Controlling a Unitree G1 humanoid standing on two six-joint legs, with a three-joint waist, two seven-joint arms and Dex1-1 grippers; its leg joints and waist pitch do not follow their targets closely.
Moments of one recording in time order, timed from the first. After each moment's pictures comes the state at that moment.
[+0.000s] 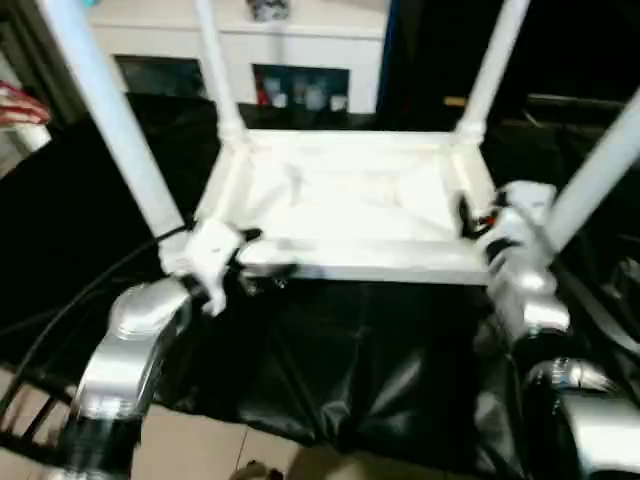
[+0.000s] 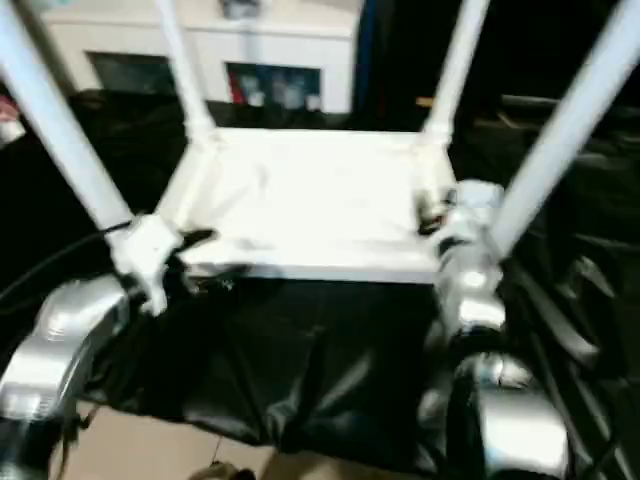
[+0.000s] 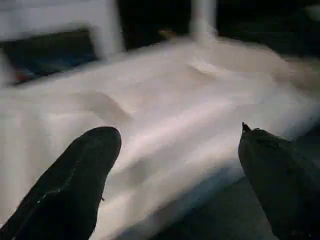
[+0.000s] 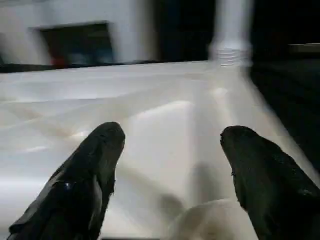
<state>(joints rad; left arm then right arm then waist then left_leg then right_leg) -0.13 0.26 0.11 -0.03 -0.18 0.14 -0.58 -0.51 -0.20 -0.14 0.73 0.24 -0.16 0.31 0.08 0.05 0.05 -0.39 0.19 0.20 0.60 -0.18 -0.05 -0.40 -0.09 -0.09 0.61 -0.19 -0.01</state>
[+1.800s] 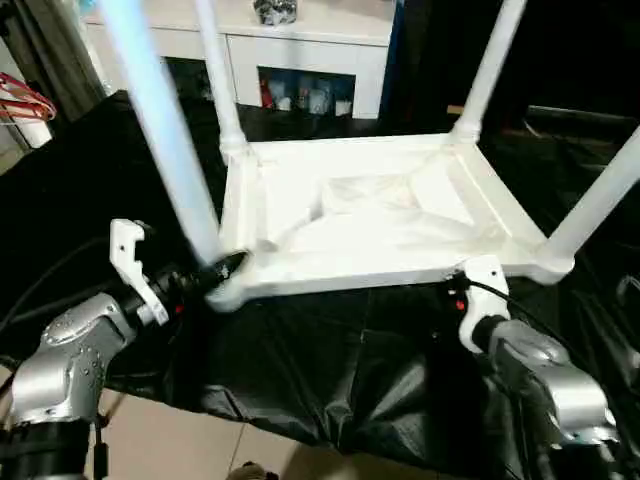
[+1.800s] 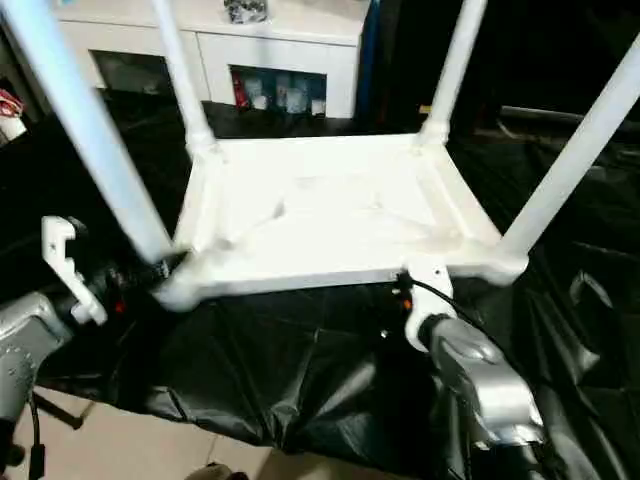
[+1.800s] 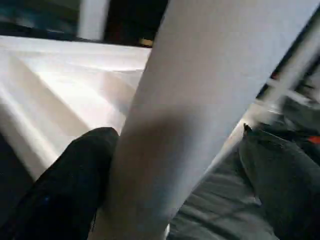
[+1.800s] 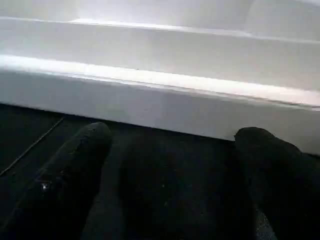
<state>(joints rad) -0.20 0.43 0.20 0.15 -0.54 0.42 -0.95 -0.20 -0.29 0.04 0.16 0.22 0.44 0.33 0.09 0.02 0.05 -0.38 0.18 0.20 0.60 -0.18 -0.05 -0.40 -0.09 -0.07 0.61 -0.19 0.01</state>
